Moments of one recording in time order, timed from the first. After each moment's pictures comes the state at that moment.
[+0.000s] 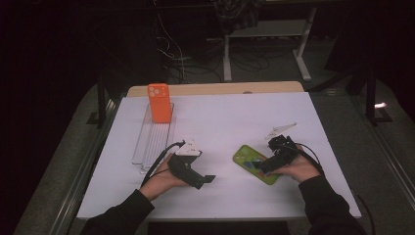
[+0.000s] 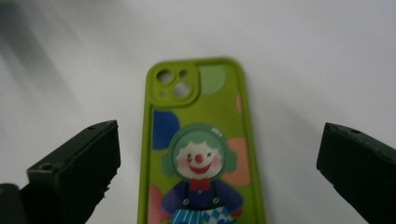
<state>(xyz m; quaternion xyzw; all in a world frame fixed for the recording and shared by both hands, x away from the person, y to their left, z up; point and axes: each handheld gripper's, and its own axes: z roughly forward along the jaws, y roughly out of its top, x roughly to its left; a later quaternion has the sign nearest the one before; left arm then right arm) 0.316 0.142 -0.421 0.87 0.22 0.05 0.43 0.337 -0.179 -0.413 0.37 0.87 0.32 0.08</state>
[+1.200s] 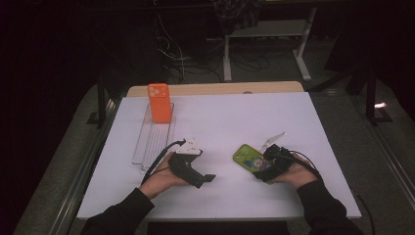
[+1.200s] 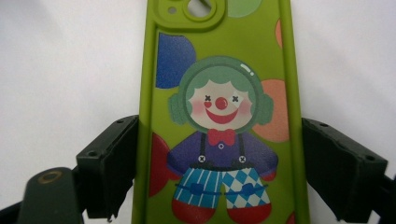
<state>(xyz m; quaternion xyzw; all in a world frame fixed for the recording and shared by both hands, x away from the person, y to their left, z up) 0.320 0.141 -0.417 0.88 0.21 0.05 0.43 0.331 -0.172 -0.436 0.35 0.90 0.25 0.06</state>
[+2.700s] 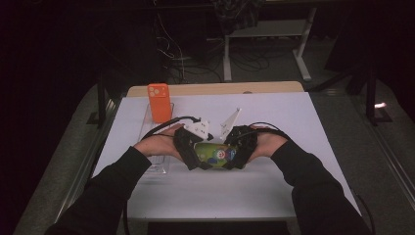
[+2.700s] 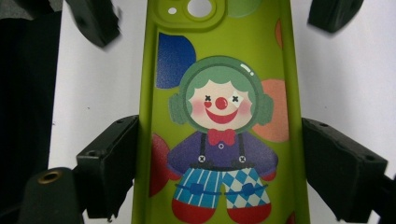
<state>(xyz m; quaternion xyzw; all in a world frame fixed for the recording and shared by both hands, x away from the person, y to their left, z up) 0.368 0.119 -0.364 0.94 -0.01 -0.01 0.35 0.366 -0.071 -0.359 0.04 0.96 0.27 0.01</state>
